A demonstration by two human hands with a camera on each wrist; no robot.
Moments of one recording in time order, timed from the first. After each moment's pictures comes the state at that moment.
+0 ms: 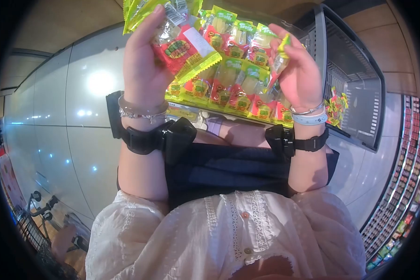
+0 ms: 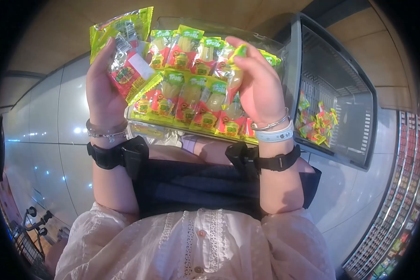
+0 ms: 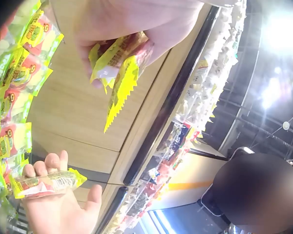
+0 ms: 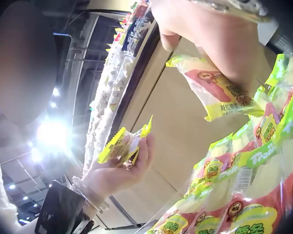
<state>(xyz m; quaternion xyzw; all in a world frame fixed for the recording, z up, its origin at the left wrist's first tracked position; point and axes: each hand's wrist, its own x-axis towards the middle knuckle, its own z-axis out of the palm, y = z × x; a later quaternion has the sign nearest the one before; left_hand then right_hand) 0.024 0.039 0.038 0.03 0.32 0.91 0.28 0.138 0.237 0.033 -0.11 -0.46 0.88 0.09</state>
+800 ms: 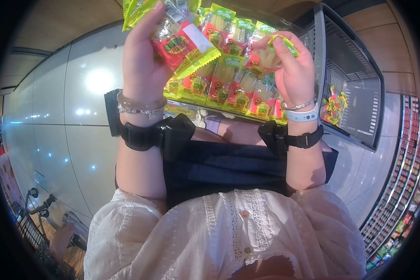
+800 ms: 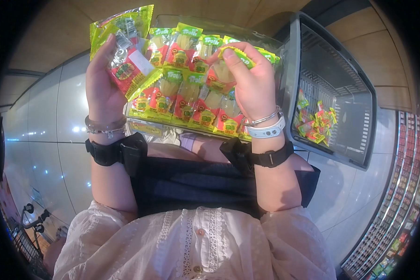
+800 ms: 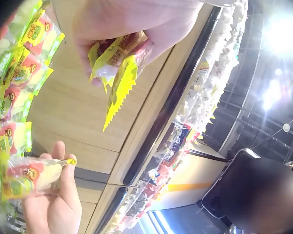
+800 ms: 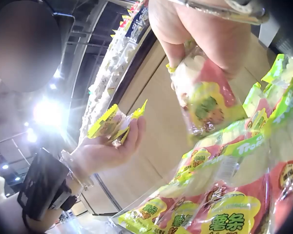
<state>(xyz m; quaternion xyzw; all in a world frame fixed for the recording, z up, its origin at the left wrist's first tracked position) 0.018 0.038 0.032 0.02 0.35 0.90 0.26 0.132 0.225 0.021 -0.10 -0.56 0.81 0.17</state>
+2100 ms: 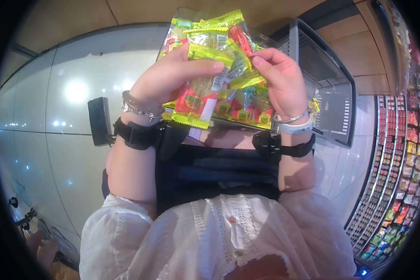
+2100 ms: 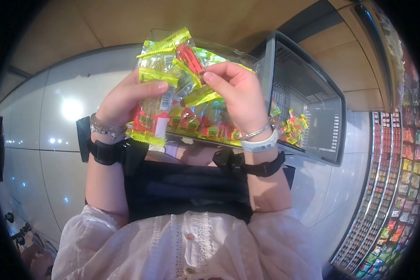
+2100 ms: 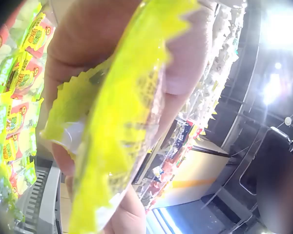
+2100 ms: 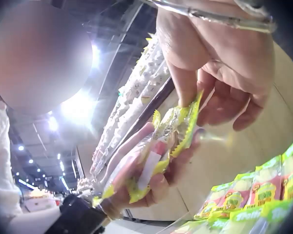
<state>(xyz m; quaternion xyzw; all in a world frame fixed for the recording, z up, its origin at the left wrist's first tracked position) 0.045 0.045 0.044 0.22 0.38 0.76 0.47 0.145 0.217 0.062 -0.10 -0.69 0.71 0.10</state>
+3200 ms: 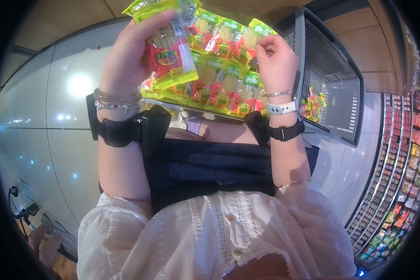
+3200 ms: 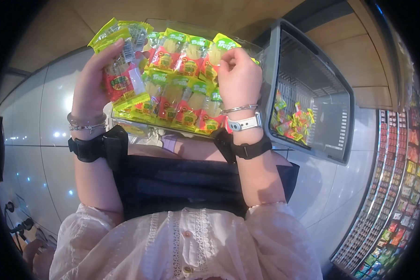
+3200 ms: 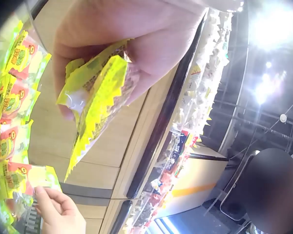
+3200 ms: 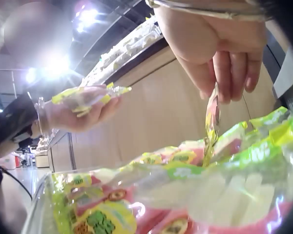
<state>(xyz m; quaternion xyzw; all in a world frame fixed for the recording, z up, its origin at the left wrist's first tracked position) 0.016 0.031 0.037 0.11 0.45 0.82 0.34 0.128 0.243 0.011 -0.21 -0.91 0.23 0.27</state>
